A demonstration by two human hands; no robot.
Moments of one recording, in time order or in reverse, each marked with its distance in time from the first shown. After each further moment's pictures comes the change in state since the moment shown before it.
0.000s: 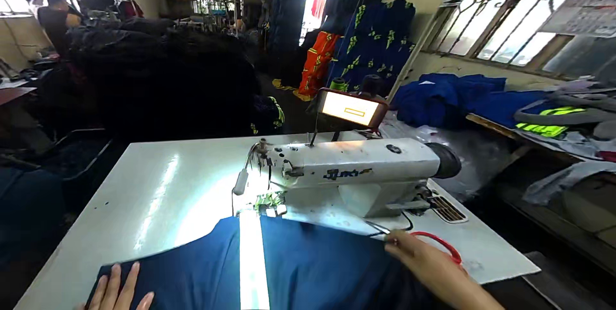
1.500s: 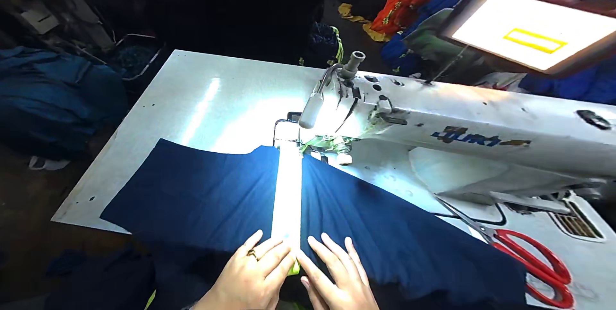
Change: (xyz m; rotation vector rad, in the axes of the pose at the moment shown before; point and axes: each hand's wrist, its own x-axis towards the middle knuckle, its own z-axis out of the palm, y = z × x) left_hand -0.058 0.146 0.051 -0.244 0.120 0.743; right_hand -0.067 -0.098 0.182 -0.088 0.126 -0.696
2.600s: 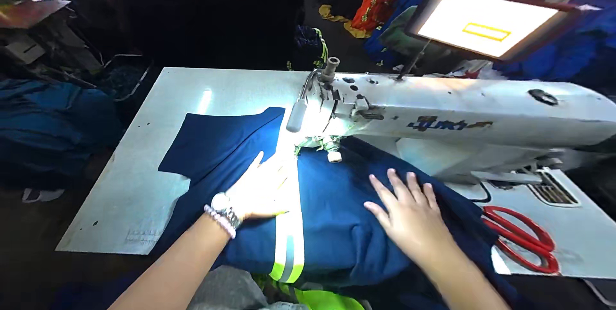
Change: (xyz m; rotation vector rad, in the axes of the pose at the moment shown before) left_hand 0.132 -0.096 -0.020 -0.043 -0.619 -0.129; right_hand 0.045 0.120 -0.059 -0.384 0.003 0.232
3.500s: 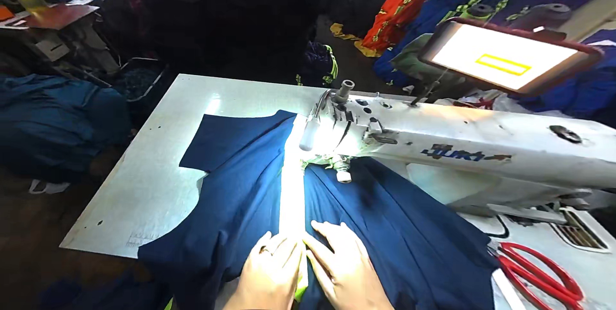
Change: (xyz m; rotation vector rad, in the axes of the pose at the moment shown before) left_hand -0.072 0.083 0.084 0.052 0.685 -0.057; right_hand -0.016 -0.116 0.024 0.259 0.107 -0.230
